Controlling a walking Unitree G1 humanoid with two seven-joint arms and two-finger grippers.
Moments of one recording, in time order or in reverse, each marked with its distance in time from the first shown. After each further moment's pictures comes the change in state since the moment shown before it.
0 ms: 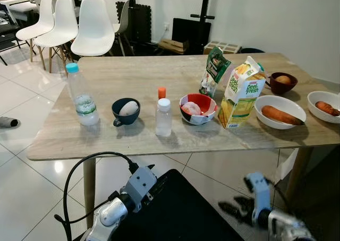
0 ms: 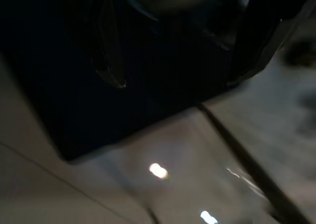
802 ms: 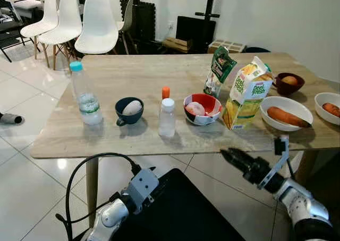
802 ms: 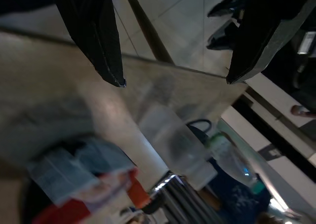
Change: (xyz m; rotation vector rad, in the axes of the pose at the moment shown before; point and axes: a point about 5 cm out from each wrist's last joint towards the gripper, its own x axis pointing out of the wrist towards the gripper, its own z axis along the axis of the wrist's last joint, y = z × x) left arm 0.000 -0.004 -0.005 0.020 0.034 -0.020; right arm -0.014 0.028 0.091 0.066 -0.454 0.324
